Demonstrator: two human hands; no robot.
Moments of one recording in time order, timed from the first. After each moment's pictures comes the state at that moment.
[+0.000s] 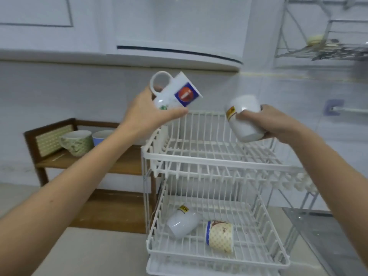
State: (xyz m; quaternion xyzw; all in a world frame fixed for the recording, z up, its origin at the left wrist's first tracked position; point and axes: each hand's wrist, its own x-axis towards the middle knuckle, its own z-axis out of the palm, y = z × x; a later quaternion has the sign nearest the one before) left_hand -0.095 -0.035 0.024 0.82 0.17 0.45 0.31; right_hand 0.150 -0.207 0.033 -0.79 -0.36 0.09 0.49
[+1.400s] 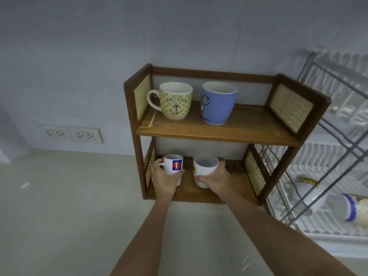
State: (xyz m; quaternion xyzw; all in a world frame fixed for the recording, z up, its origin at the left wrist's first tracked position) left_hand -0.229 0.274 -0.354 0.63 0.48 0.38 0.48; right_hand -0.106 0.163 -0.332 -0.85 -0.21 0.15 0.46
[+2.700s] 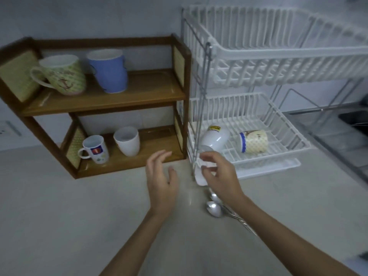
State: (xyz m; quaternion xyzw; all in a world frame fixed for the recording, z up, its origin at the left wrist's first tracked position) left_hand -0.217 -0.003 -0.305 0.77 0.23 0.43 0.40; right_hand -0.117 -0.130 -0.289 -0.78 -0.32 0.04 0.53
